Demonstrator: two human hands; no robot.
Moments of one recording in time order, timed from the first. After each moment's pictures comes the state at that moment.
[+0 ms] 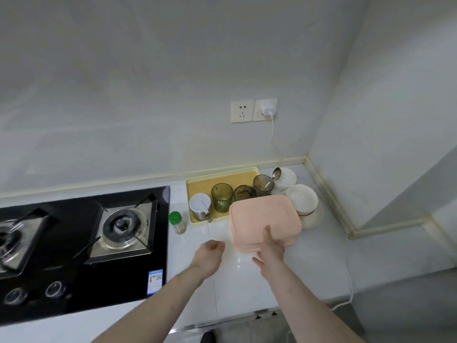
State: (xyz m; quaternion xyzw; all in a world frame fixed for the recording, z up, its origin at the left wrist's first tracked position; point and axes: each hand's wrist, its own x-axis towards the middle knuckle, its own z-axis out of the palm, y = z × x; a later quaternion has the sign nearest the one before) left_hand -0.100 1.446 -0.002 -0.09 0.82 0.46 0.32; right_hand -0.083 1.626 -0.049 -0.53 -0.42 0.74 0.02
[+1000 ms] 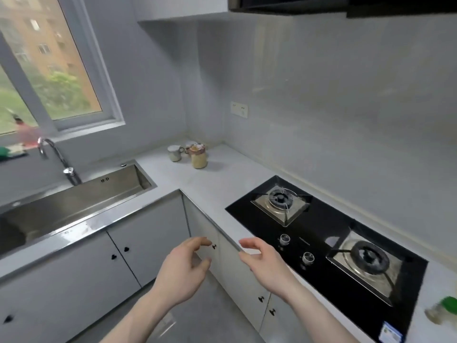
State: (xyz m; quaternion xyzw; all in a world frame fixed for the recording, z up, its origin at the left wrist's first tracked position) left_hand 0.269 0.888 0.135 -0.32 0.87 0.33 -0.14; right_hand 0.103 1.044 0.144 0.29 -0.77 0.45 -0.33
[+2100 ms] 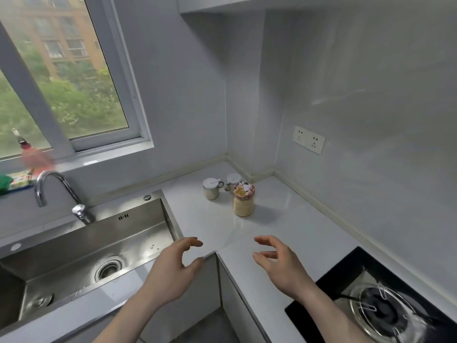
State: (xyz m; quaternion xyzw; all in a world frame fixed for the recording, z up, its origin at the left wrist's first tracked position) left_hand 0.134 0.461 0.132 -0.40 0.83 0.34 -0.18; right_hand -0.095 0.618 0.137 0.36 -0.75 0.45 -0.33
